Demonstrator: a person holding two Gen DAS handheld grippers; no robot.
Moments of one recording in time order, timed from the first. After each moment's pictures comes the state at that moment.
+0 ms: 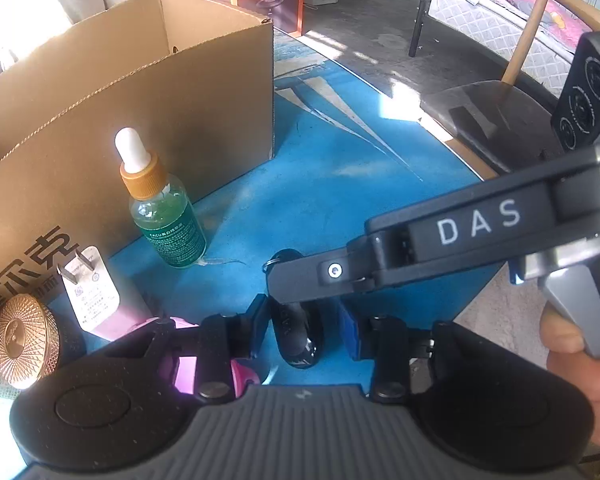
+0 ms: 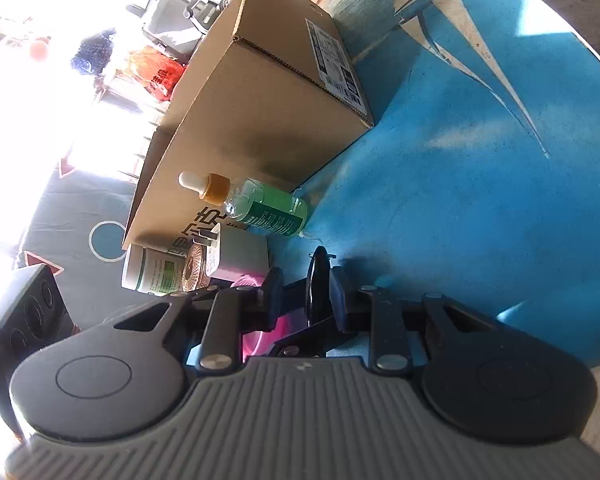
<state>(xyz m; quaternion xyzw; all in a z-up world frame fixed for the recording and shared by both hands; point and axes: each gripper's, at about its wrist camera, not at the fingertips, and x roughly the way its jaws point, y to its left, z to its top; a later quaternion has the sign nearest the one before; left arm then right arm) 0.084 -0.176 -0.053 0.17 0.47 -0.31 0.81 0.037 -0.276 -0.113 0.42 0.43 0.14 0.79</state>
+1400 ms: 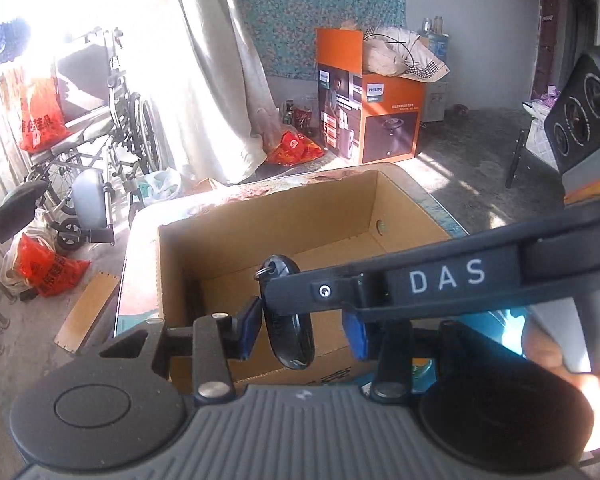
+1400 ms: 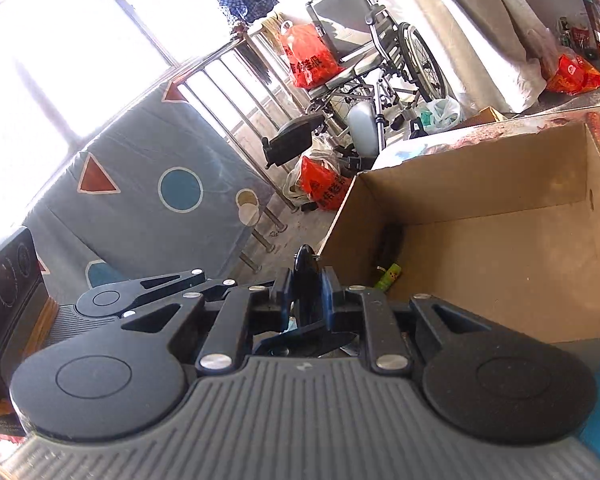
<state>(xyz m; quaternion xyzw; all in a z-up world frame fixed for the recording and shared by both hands) 0.146 -0.042 0.101 0.10 0.36 -0.18 0.91 0.166 -0.137 0.067 0.23 0.37 0.30 0.85</state>
